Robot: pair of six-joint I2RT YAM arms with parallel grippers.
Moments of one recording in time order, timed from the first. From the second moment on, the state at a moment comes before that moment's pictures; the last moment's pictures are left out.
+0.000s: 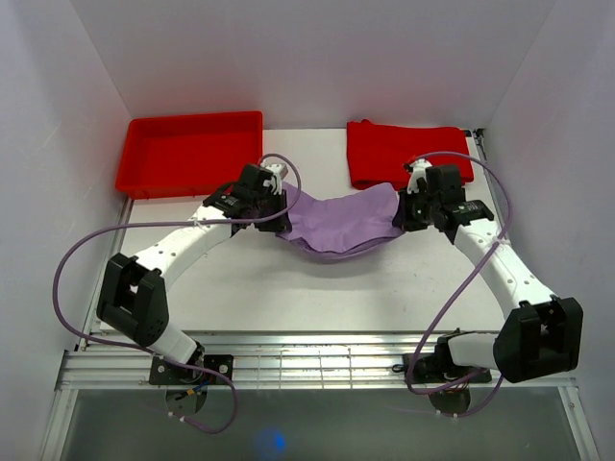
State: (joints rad) left arm -0.51 1.53 1.16 -0.50 0.15 -0.39; right arm 0.24 1.29 1.01 -0.55 -0.25 0.07
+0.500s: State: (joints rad) left arm -0.57 1.65 1.65 -0.46 0.08 -0.34; right arm 0.16 1.29 1.36 -0.58 -0.17 -0.11
